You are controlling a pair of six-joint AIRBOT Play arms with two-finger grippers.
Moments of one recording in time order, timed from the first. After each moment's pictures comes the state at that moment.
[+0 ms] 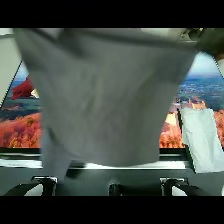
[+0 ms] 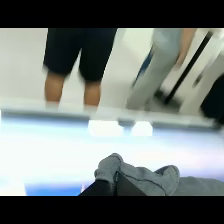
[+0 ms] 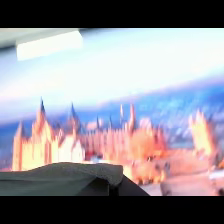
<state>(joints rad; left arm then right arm) 0.10 -1.16 1.72 0.99 -0.94 -1.42 -0.07 -1.32 1.89 -1.43 1.28 1.73</state>
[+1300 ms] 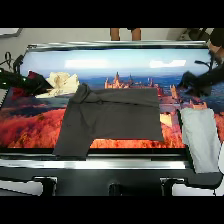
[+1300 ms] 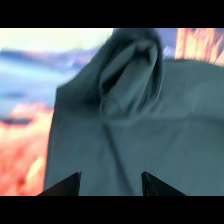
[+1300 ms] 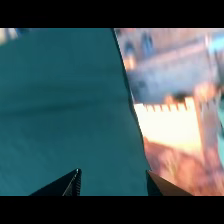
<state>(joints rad) 0.26 -1.61 1.68 1.03 -1.47 -1.47 -0.28 -1.51 1.70 -1.24 1.54 1.68</state>
